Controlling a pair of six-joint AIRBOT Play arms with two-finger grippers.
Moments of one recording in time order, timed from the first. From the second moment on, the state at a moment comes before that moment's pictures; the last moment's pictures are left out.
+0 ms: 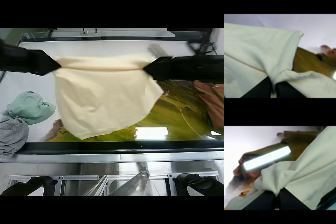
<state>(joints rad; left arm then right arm) -0.13 -1.18 1.50 1.11 -1.29 -1.32 0.26 -1.12 1.27 -1.01 0.96 1.37</state>
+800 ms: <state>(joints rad) 0.03 -1.33 1.06 1.18 -1.36 -1.38 0.01 -1.47 1.10 -1.05 1.13 1.39</state>
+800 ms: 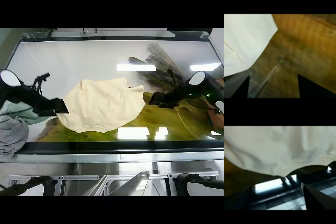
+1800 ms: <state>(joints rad) 0.00 -1.43 0.85 1.18 -1.01 -1.36 0.07 -1.72 1.06 -0.41 0.98 1.00</state>
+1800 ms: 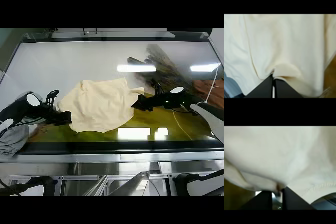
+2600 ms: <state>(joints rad) -0.02 -0.89 1.60 0.93 -1.20 -1.33 0.00 -0.77 1.29 -0.46 0.89 0.86</state>
